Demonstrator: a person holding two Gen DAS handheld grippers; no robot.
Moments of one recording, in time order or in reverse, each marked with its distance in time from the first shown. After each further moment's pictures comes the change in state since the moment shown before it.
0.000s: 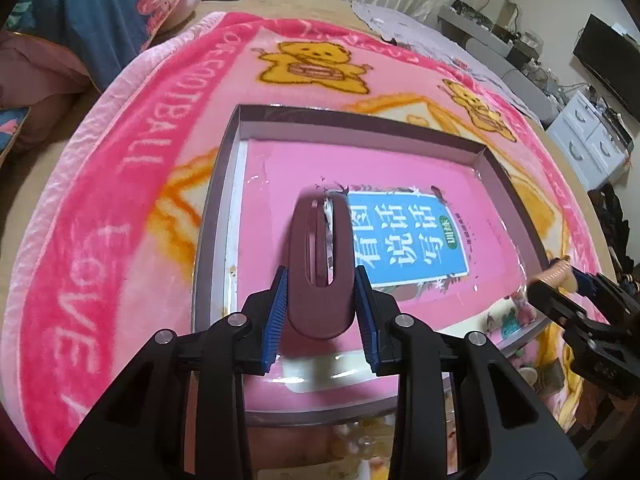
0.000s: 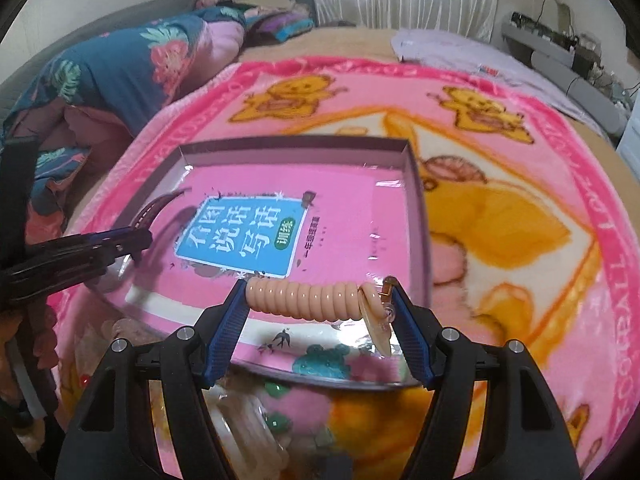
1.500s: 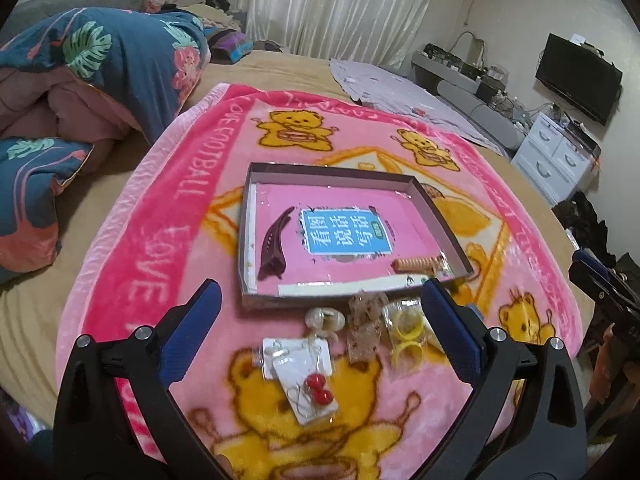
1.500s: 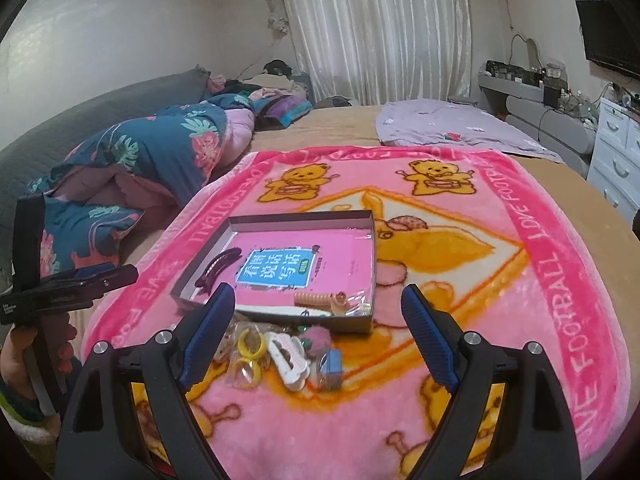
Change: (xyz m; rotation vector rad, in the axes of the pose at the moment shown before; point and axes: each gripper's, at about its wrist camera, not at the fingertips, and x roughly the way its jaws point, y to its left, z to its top) left arm -0.151 -0.026 -0.064 0.046 -0.210 -0.029; right arm -0.189 -0.003 -0.067 0.033 -0.313 0.023
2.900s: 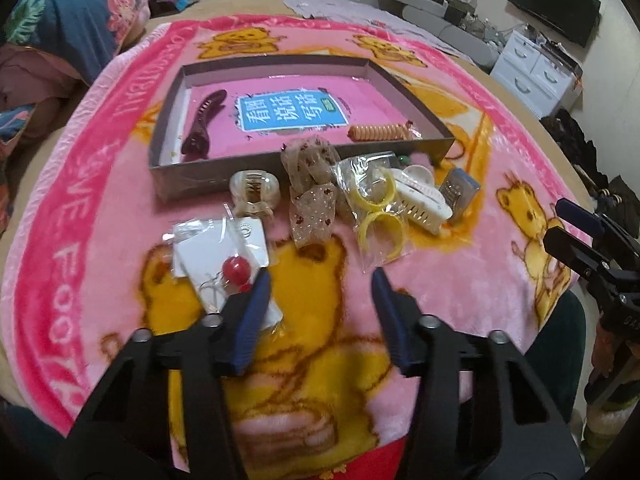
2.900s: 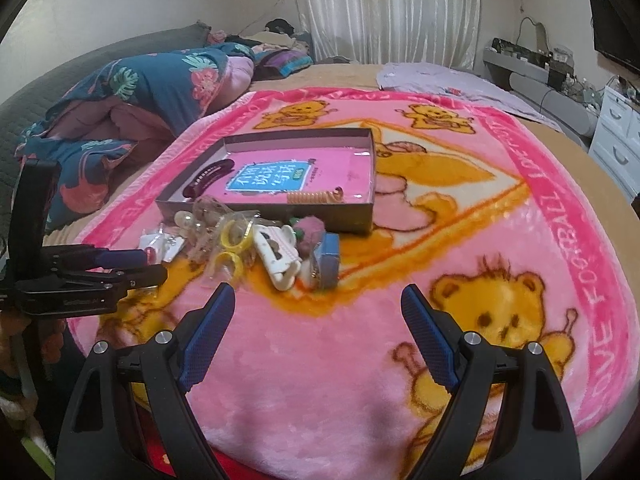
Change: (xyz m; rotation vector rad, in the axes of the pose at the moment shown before) left arm 0.058 -0.042 -0.086 0.136 0.231 -0.066; right arm 0.024 -0.004 -0.087 -0.025 0.152 -0.034
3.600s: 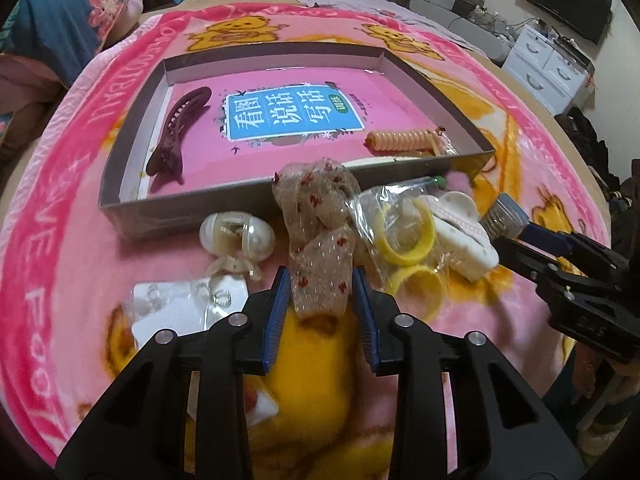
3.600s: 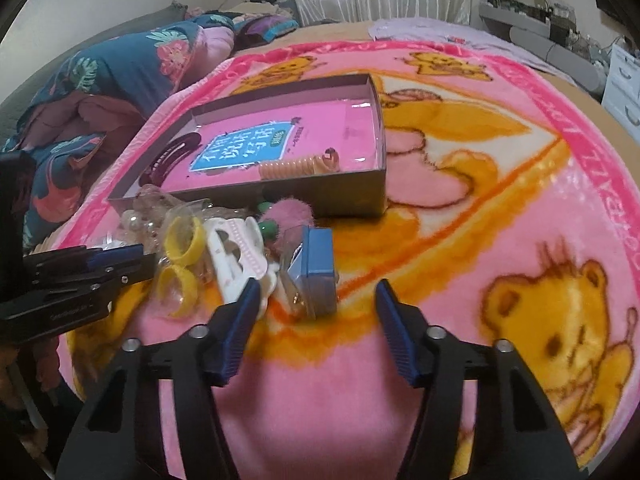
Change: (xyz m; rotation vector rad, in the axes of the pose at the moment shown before) left arm 0.050 0.004 0.032 0.000 0.020 0.027; right arm 0.093 -0.013 0.014 0.085 0.124 0.032
